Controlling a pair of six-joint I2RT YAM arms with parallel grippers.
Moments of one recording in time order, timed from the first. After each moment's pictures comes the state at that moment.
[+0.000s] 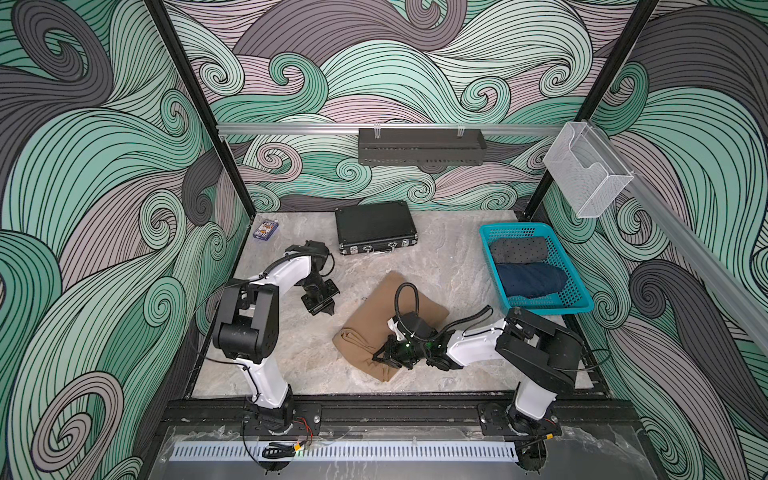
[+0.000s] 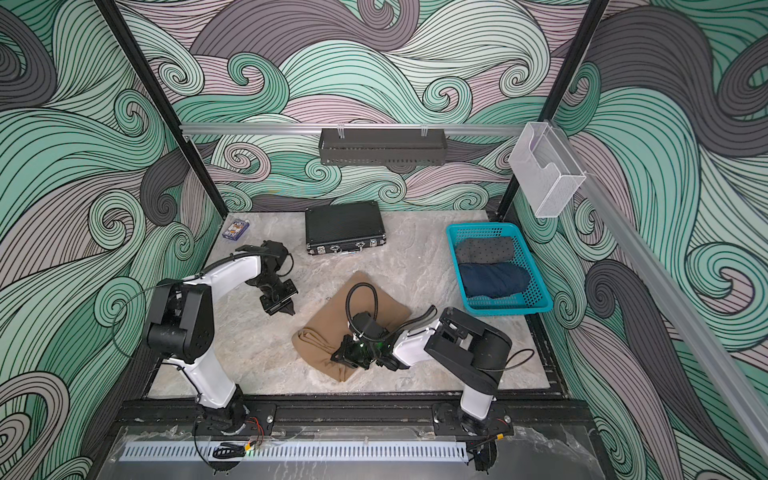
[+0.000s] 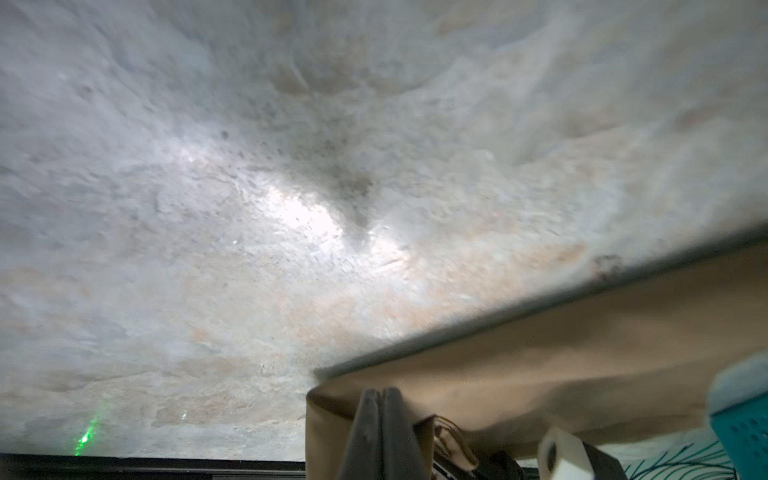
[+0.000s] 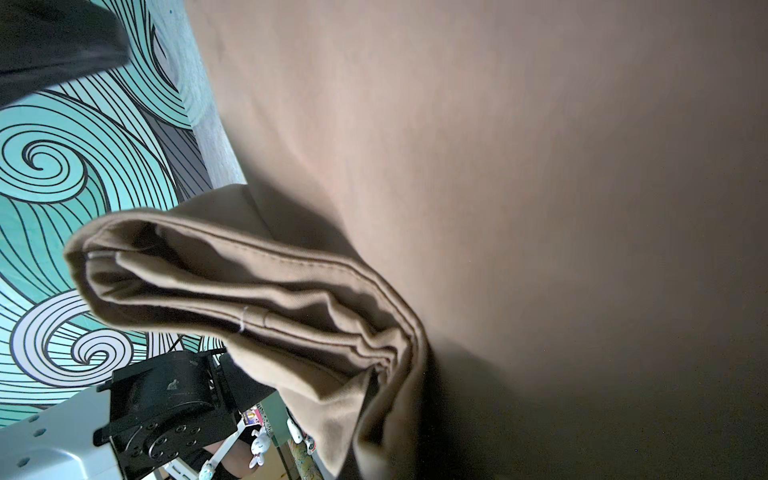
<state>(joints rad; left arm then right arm) -0.19 1.74 1.22 -1.10 0.26 -0.75 1.02 1.76 0.61 0.39 -0.39 1.27</state>
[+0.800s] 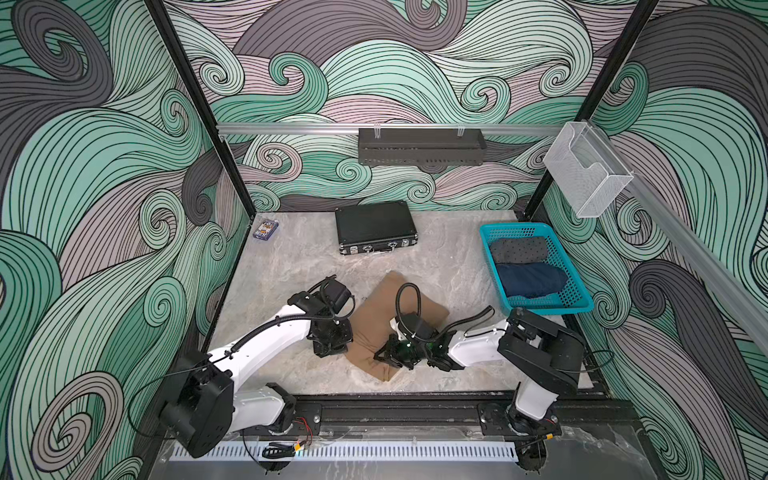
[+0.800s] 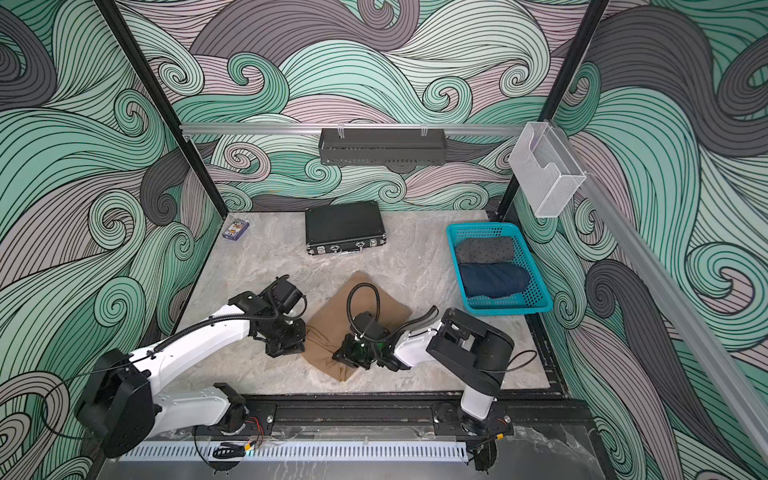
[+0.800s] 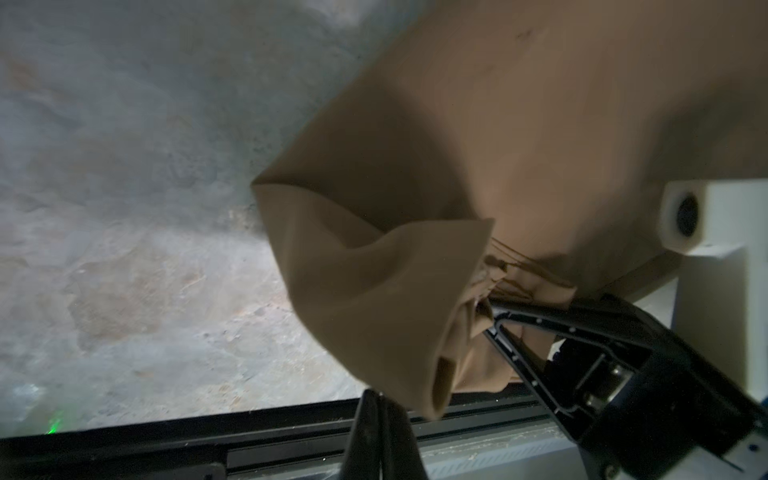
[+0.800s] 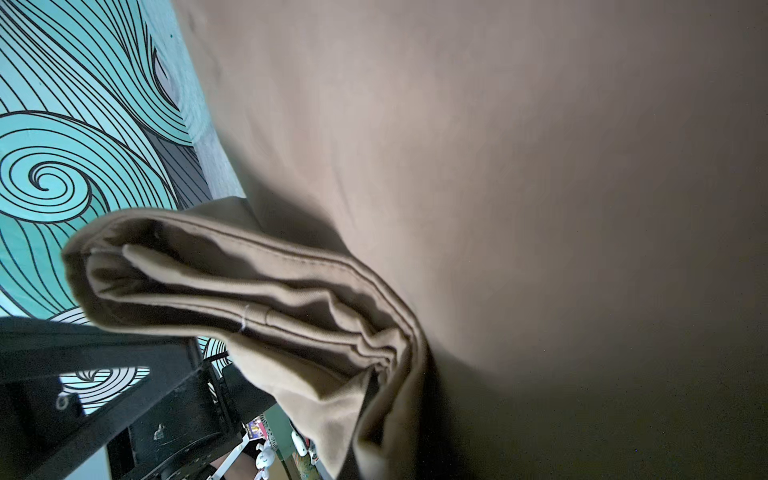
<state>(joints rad) -0.57 1.27 0.80 -0.94 0.26 -0.85 1.02 1.74 0.60 0.39 -0.36 1.29</state>
